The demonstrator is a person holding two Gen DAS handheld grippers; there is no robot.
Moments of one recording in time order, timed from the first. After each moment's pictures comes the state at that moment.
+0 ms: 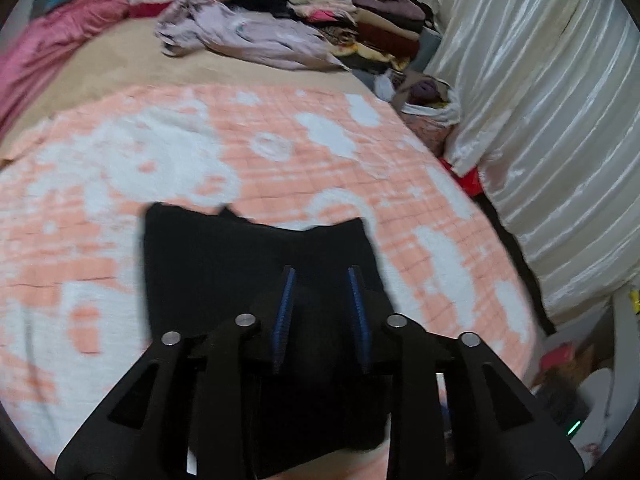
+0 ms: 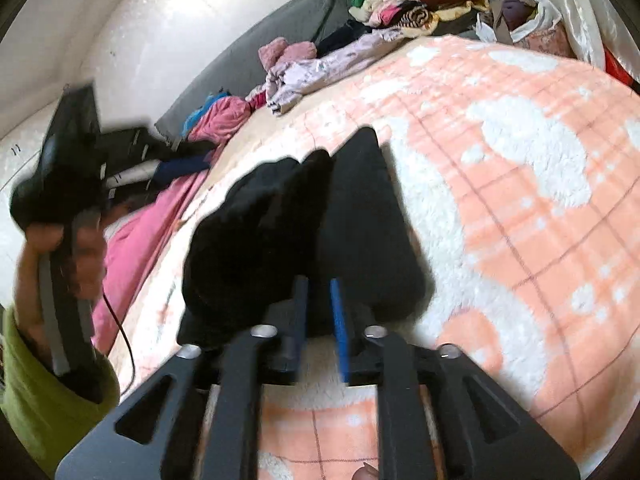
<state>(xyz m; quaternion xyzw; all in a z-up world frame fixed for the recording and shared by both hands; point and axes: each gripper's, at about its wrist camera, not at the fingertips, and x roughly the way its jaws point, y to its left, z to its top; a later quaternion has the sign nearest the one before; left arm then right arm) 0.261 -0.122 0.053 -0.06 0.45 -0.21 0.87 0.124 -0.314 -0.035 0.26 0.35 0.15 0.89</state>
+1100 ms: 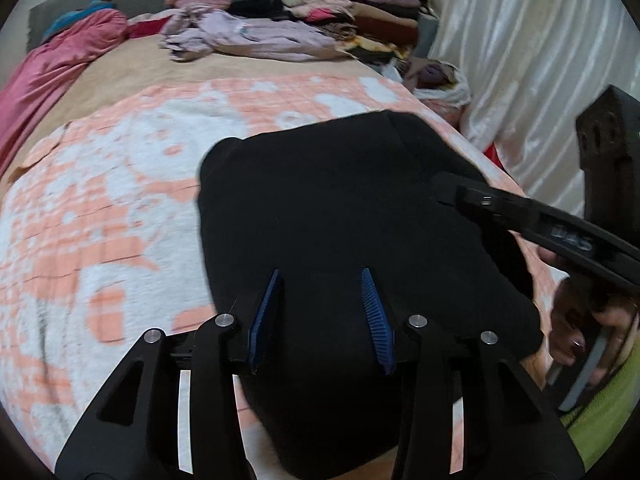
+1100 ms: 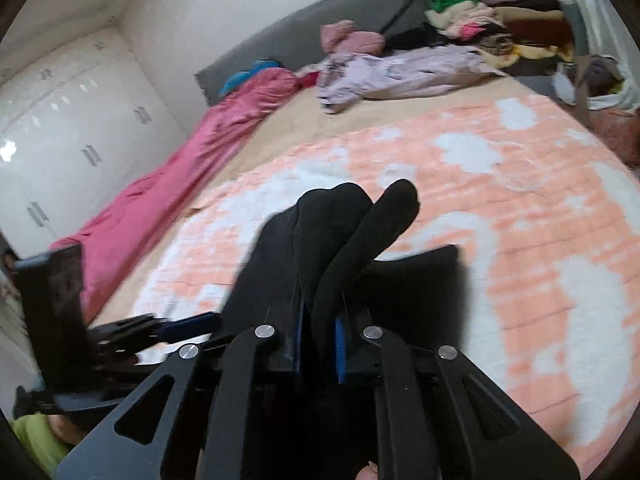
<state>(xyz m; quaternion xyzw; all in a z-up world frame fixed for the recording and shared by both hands) 0.240 -0.124 0.007 0.00 0.44 -0.21 0.87 0.268 -0.298 0.017 0.15 0.38 0.21 0.89</state>
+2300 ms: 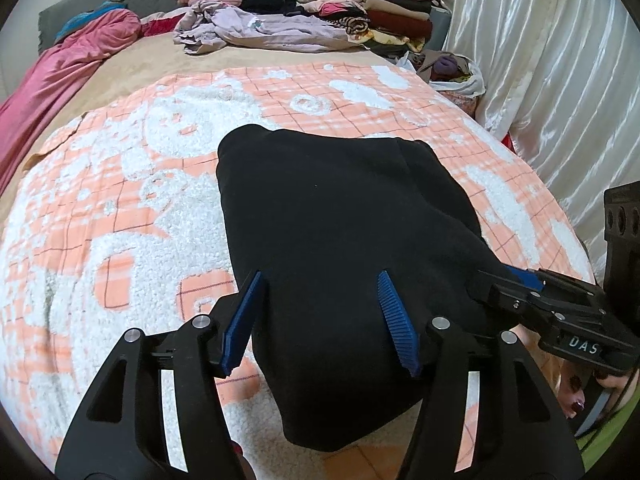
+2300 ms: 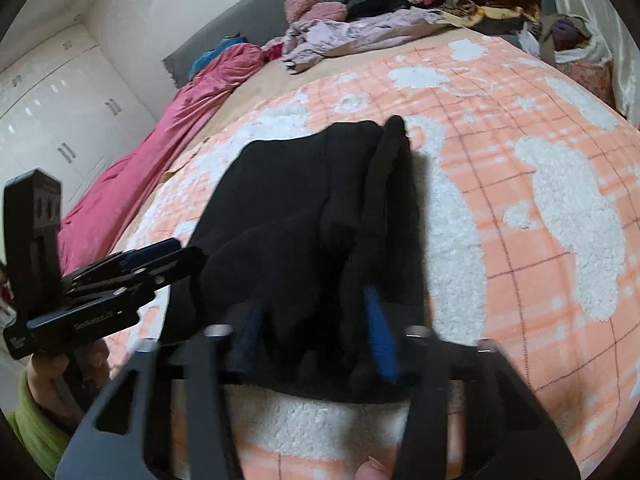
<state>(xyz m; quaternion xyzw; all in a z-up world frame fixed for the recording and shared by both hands) 0.218 -0.116 -0.005 0.01 0.44 -0.17 0.88 0.207 -0.303 -0.031 0.15 0.42 0.19 0.88</state>
